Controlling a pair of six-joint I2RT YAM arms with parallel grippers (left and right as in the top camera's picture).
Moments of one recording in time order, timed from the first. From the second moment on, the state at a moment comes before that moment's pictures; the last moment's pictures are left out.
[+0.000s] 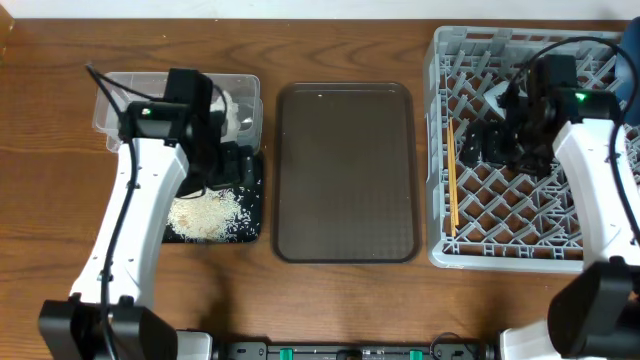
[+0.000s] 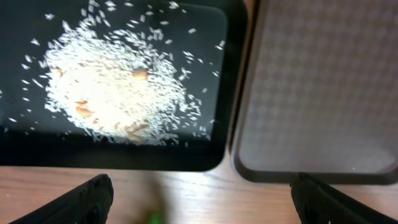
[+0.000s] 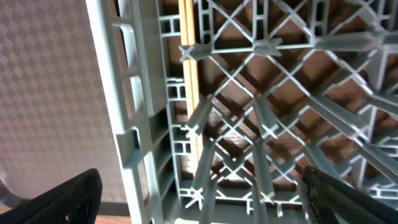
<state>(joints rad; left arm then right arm) -0.07 1.54 1.38 -1.28 0.10 -0.20 -0.05 1.66 1.44 -1.17 -0.17 0.10</state>
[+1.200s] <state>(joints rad) -0.05 0.39 0.94 -0.97 0.10 -0.14 -0.05 0.66 0.90 -1.06 -0.15 -0.01</state>
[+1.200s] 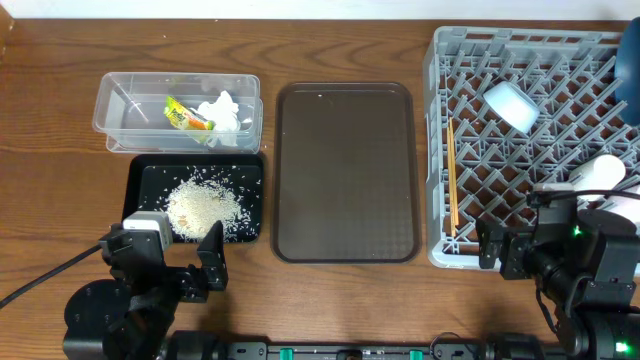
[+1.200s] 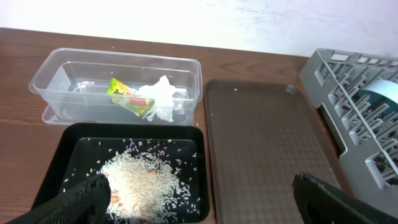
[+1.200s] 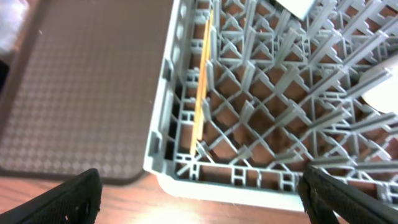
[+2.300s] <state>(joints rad) -0.05 0.39 0.93 -0.97 0.10 -0.14 0.02 0.01 0.10 -0.08 -0.05 -0.07</state>
